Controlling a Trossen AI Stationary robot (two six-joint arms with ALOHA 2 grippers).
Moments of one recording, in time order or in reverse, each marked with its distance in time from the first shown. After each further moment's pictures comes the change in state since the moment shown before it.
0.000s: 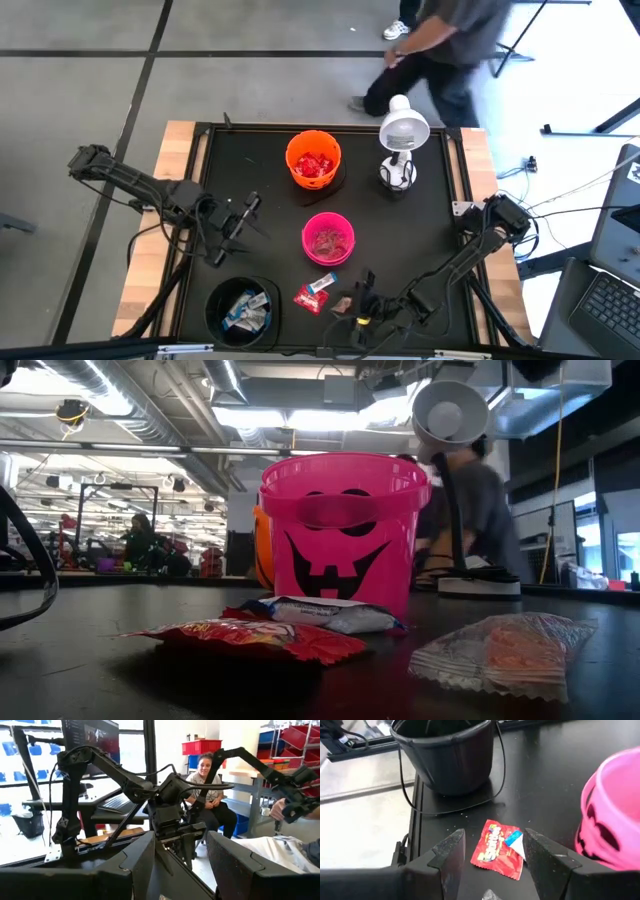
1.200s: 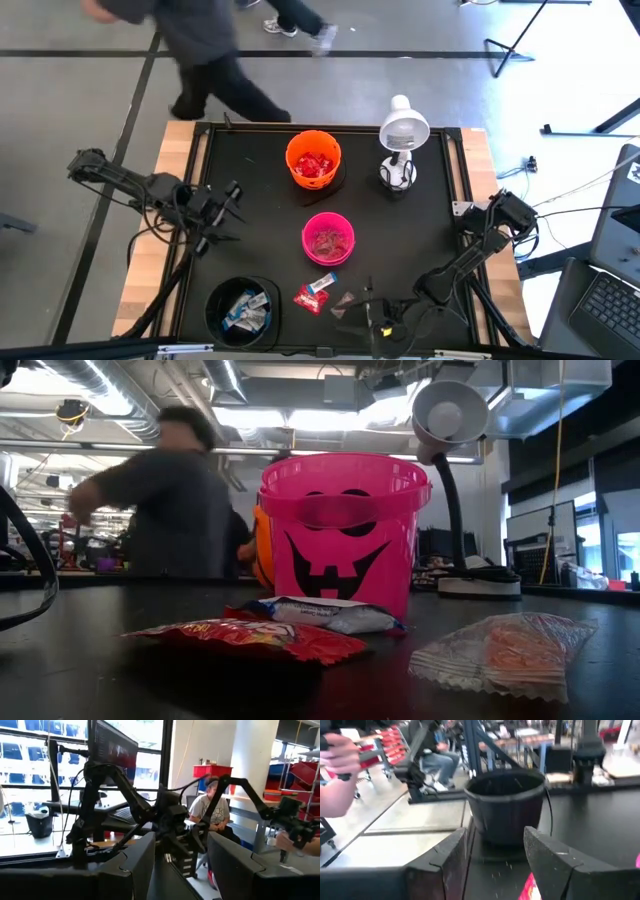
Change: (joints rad) left arm -0.005 -0.275 -0.131 -0.041 -0.083 -0.111; right arm 0.039 -0.050 -0.272 0.785 -0.044 -0.432
